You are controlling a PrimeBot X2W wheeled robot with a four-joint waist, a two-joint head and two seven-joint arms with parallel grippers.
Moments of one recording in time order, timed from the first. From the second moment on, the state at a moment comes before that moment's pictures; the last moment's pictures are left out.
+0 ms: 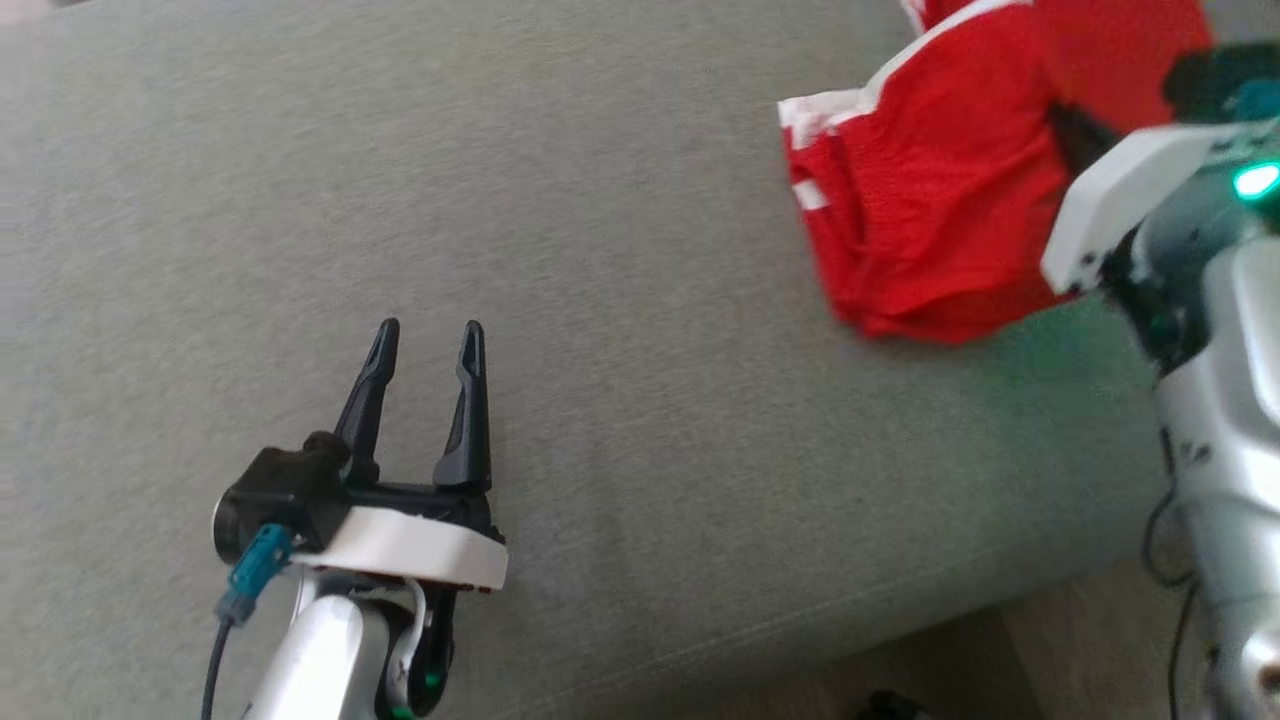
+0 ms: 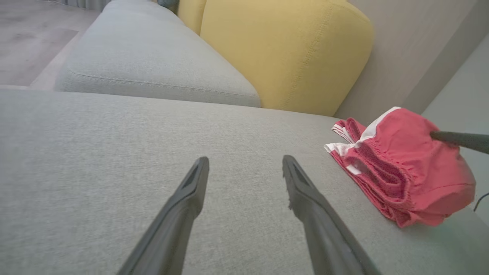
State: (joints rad) left arm -0.10 0.07 -0.31 0.03 -0.28 0.08 -0.25; right arm -0.69 -0.22 0.09 0.52 0.22 0.12 0.41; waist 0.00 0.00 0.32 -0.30
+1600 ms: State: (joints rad) left arm -0.12 0.06 -0.30 0.07 -0.30 0.09 -0.25; right arm -0.88 -0.37 -0.08 0.75 -0.15 0.12 0.15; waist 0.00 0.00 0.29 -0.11
